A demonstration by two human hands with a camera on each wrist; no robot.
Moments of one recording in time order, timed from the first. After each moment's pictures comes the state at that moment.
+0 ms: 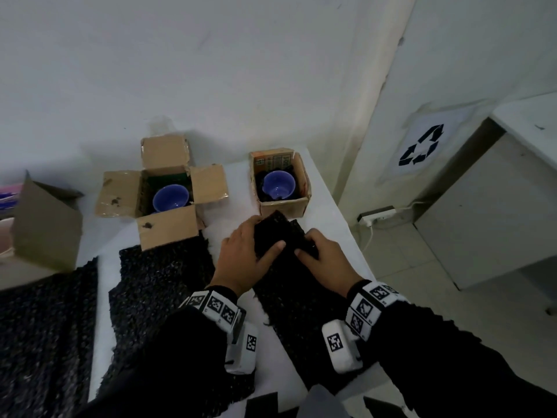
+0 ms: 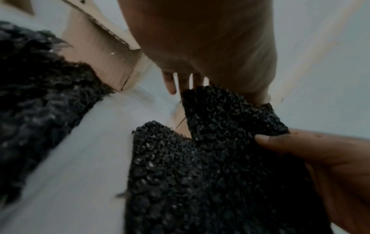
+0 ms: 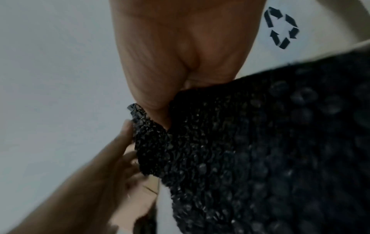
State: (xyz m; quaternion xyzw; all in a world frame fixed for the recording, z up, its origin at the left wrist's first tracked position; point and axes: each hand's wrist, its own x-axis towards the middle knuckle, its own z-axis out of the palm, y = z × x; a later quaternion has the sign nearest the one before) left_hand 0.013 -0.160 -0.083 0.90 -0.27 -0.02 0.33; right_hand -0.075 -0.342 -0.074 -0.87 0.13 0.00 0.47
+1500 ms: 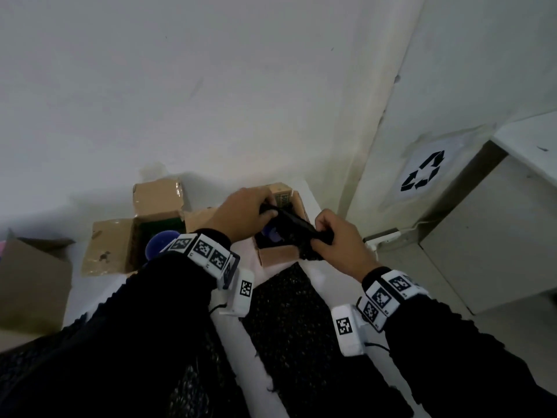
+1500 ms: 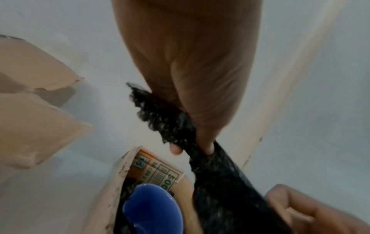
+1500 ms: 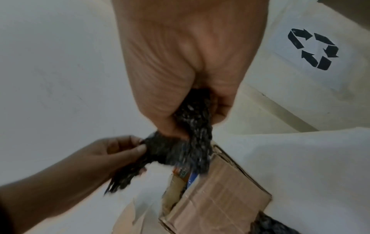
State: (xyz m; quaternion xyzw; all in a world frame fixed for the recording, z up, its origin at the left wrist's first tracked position) left_hand 0.157 -0.228 0.024 0.89 -0.41 -0.07 0.17; right_hand 0.010 -0.407 -0.027 -0.88 0.10 -0.10 0.46
